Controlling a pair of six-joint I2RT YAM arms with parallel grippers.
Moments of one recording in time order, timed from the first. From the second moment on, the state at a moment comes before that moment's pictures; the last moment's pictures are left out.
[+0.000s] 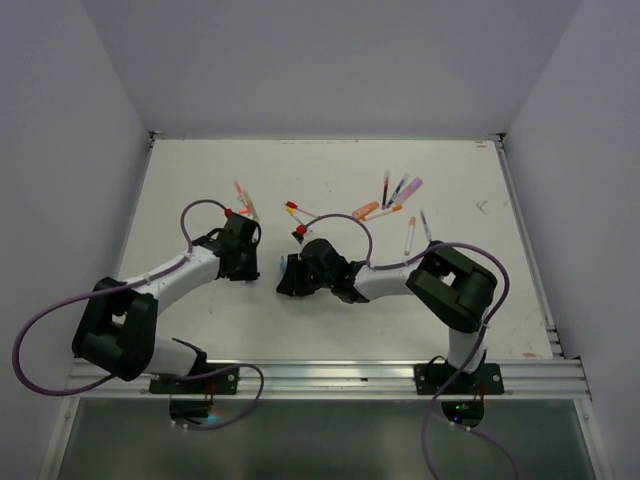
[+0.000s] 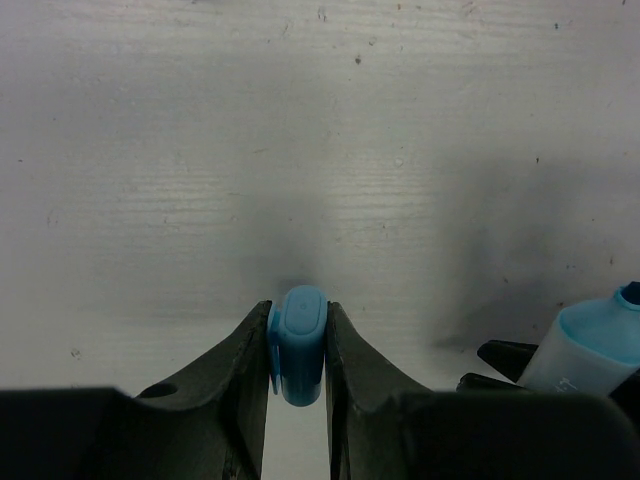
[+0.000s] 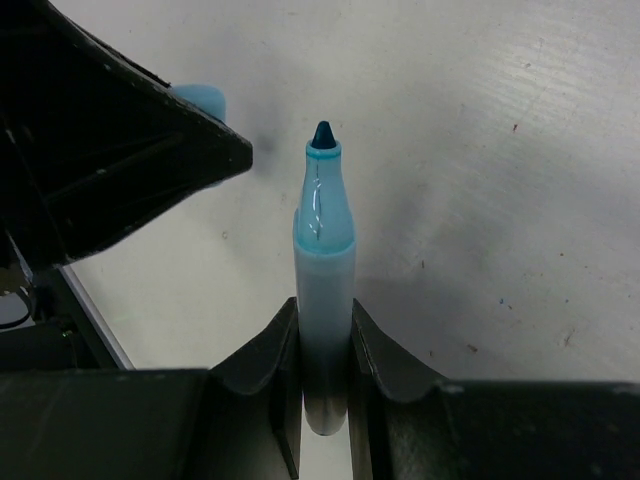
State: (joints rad) left arm -0.41 1.38 0.74 -0.48 -0.11 -0.46; right arm 0.97 1.88 0.92 0.35 -0.12 0.75
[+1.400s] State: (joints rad) left arm -0.34 1.04 0.85 -0.55 -0.35 -0.47; right arm 0.99 2.00 1.08 0.33 -0.10 0.89
